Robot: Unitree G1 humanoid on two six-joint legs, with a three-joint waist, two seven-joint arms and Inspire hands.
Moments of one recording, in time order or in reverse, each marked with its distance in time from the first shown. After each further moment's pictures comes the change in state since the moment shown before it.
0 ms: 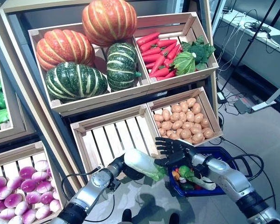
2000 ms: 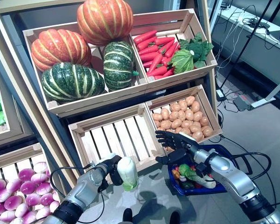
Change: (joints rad) left arm -0.010 0.046 0.016 -0.046 0.456 0.247 -0.117; right arm 0.021 -0.022 0.000 -0.151 -0.146 -0.038 0.027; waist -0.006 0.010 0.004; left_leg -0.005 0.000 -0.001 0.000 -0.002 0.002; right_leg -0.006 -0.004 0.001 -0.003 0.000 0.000
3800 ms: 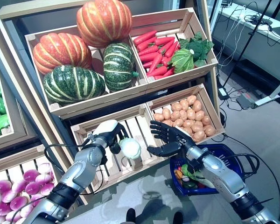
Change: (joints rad) left arm -0.158 0.073 0.021 -0.131 0.176 -0.086 0.106; right arm -0.043 0.091 0.047 0.053 0.124 -0.160 -0.117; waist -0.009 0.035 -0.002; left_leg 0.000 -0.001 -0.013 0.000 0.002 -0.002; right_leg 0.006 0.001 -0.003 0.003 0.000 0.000
